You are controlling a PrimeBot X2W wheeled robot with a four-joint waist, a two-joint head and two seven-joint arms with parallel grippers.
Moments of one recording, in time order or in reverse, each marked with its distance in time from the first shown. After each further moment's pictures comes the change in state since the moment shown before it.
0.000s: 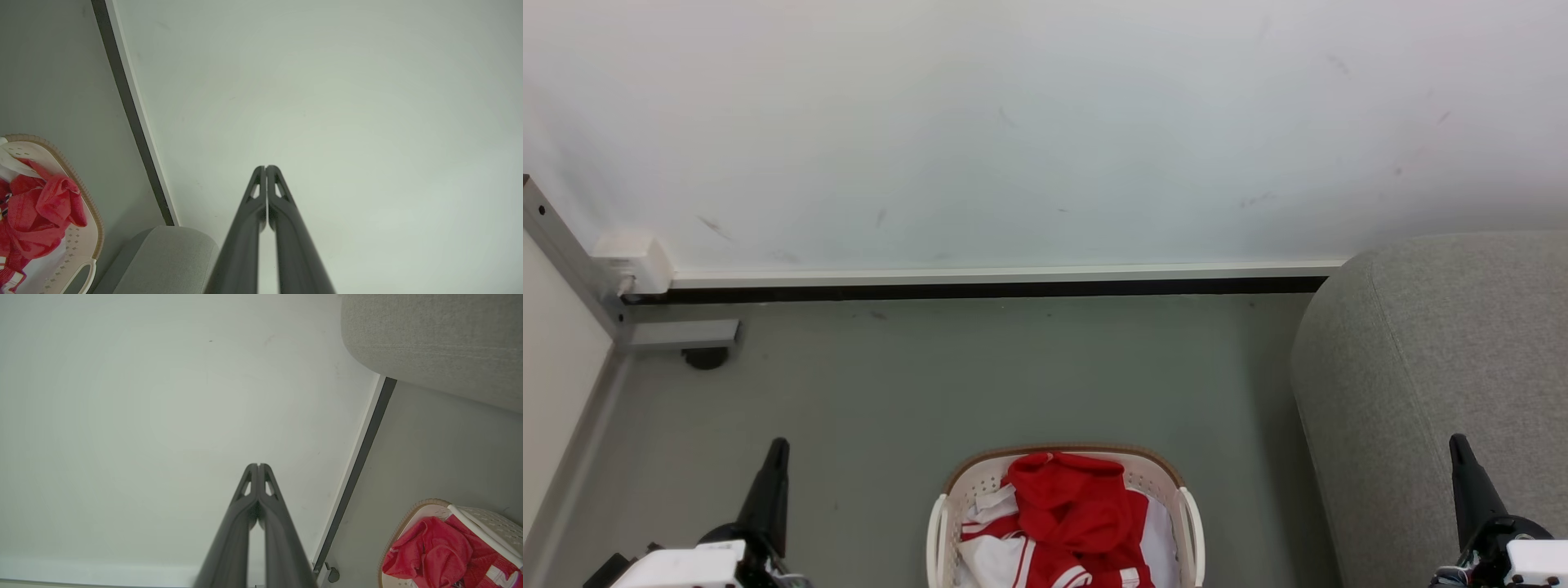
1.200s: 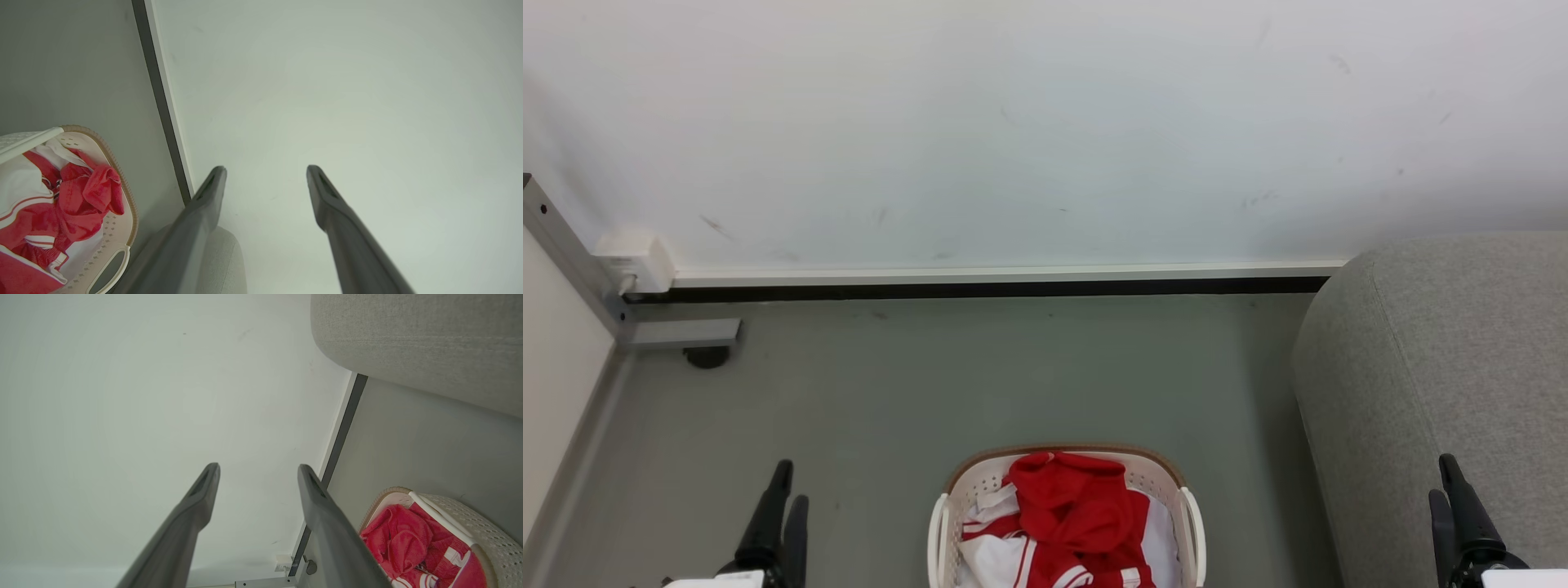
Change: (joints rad) left arm 0.043 -0.013 -0.016 0.039 0.023 0.004 -0.026; right arm 0.043 0.017 0.016 0.035 -0.033 0.000 -0.026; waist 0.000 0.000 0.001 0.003
